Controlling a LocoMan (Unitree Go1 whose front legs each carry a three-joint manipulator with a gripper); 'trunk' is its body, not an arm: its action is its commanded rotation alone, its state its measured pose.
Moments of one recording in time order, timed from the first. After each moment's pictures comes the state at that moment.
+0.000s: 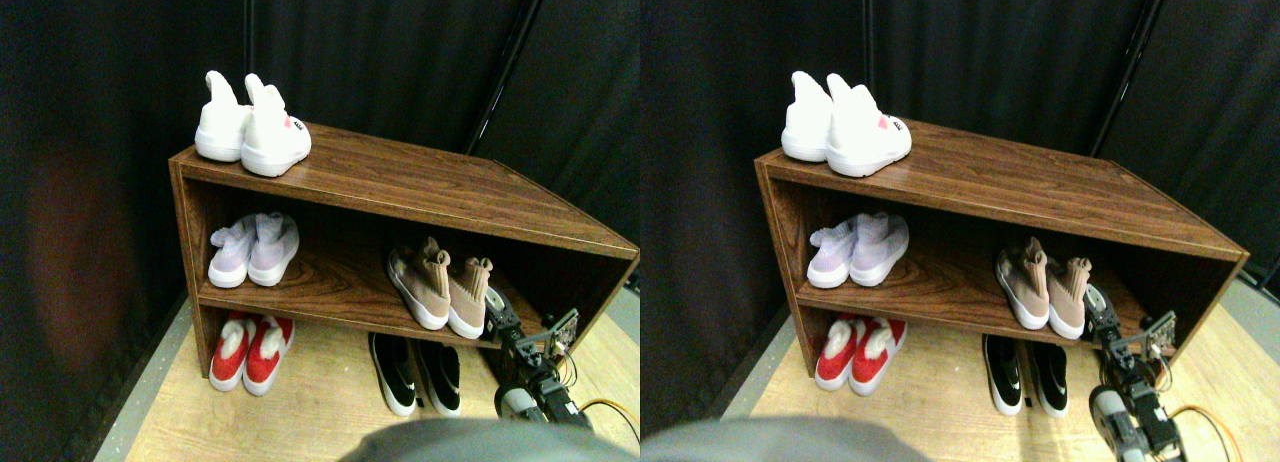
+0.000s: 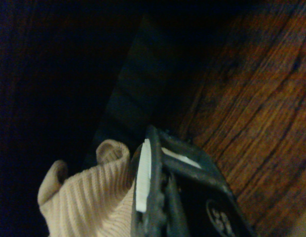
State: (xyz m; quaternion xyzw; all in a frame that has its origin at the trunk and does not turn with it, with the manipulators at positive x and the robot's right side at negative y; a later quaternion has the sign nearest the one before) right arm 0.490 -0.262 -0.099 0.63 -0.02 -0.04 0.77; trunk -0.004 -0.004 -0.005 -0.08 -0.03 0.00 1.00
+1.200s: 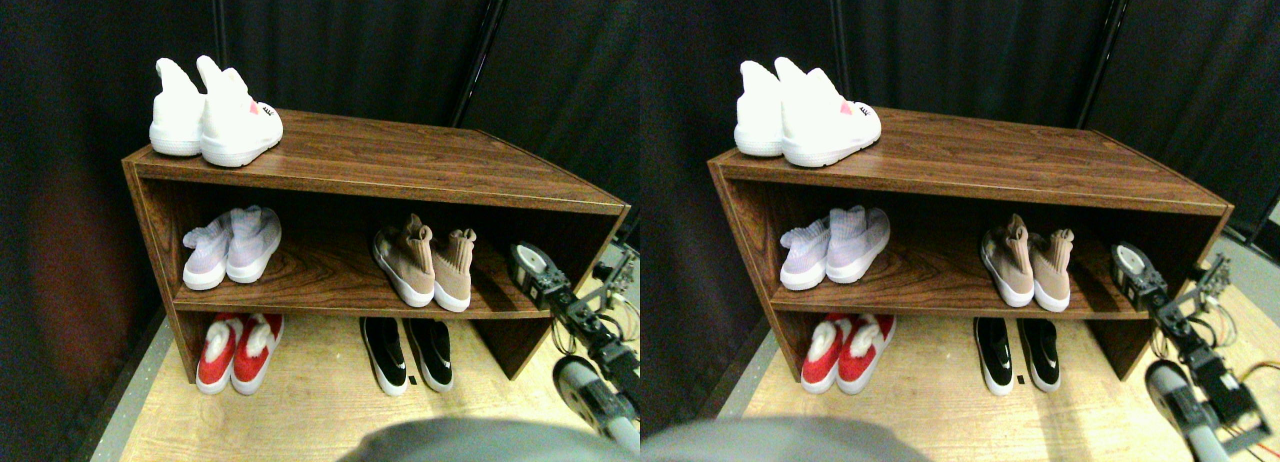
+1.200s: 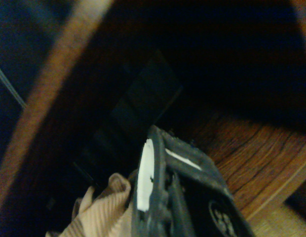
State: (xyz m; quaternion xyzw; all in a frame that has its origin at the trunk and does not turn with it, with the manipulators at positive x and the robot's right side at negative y) right arm 0.451 -0.310 -0.048 0.55 -0.03 -0.02 0.84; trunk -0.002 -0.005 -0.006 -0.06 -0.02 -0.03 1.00
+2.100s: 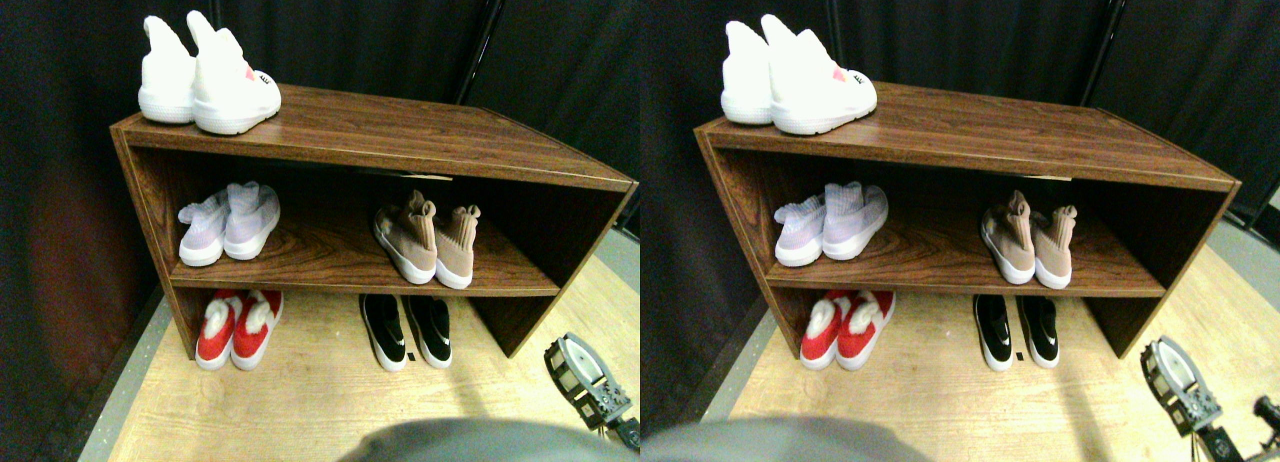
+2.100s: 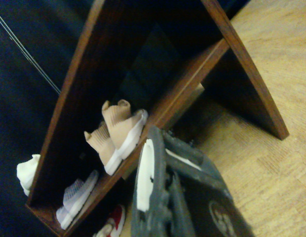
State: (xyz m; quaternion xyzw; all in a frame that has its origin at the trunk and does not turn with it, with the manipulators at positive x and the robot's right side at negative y) right arm 0.361 -0.304 -0.118 0.60 0.01 0.05 0.80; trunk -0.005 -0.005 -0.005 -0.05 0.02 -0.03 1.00
